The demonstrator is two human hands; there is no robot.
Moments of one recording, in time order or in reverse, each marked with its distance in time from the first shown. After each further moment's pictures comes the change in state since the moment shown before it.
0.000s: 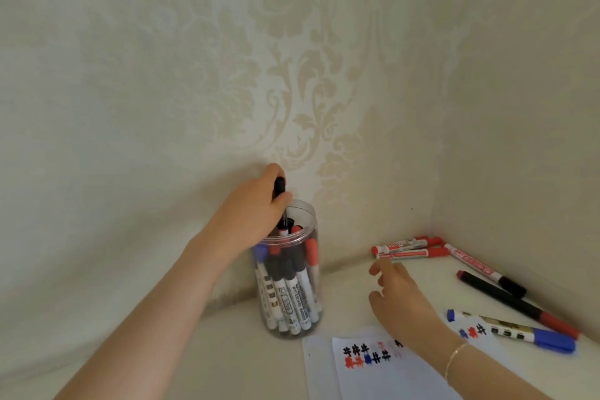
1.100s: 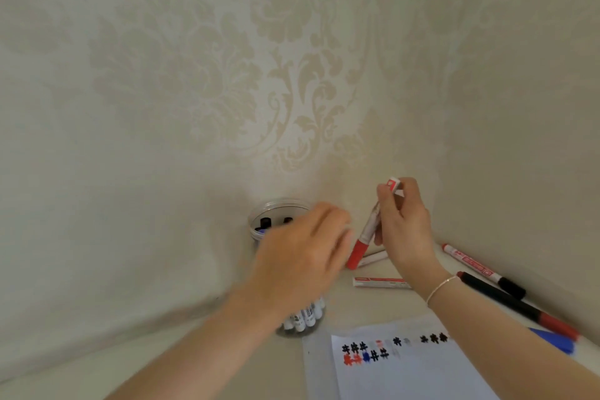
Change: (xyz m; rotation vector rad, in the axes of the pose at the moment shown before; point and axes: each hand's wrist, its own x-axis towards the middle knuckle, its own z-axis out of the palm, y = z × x) left_hand -0.056 0.041 0.042 0.170 0.456 0.682; right_hand 0.034 -0.046 -0.052 0.702 0.533 -0.292
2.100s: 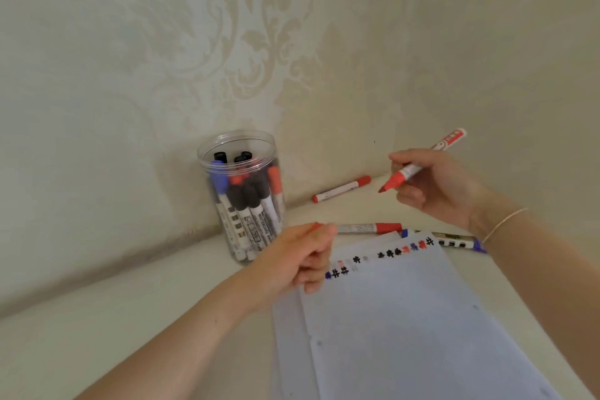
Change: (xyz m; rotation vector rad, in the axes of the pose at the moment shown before) left_hand -0.059 0.043 0.039 -1.550 -0.686 -1.036; right_hand -0.011 0.007 -0.099 0.505 -0.387 0.681
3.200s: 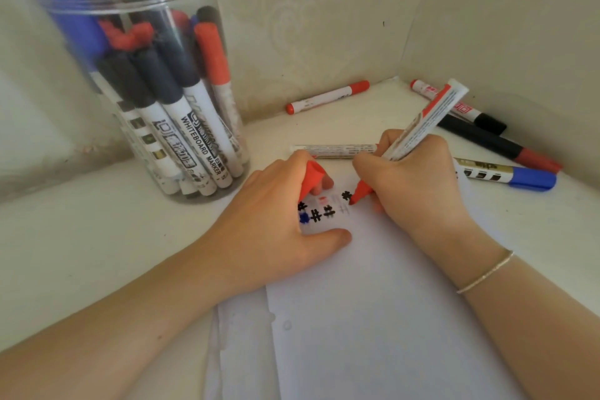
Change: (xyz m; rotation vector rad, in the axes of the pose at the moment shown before) left_hand 0.022 -0.045 0.005 0.950 0.242 0.161; right_hand -0.004 0.108 0.018 -0.772 0.476 -0.178
